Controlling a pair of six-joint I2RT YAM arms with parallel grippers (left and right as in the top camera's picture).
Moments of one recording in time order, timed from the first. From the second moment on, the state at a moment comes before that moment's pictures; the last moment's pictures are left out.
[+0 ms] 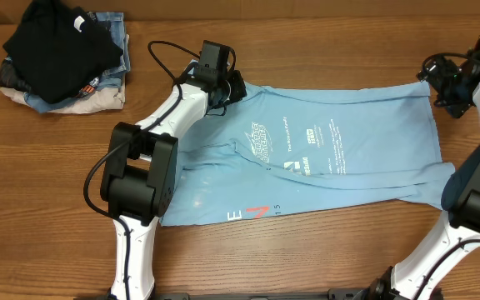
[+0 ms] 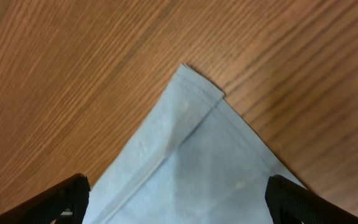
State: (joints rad) left arm -0.33 2.26 1.66 -0.34 0.20 -0.63; right arm -0.41 2.13 1.74 -0.73 -0.17 0.44
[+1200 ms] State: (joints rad) left arm -0.33 2.26 1.66 -0.36 0.20 -0.63; right arm -0.41 2.29 1.74 -0.56 -0.29 0.57
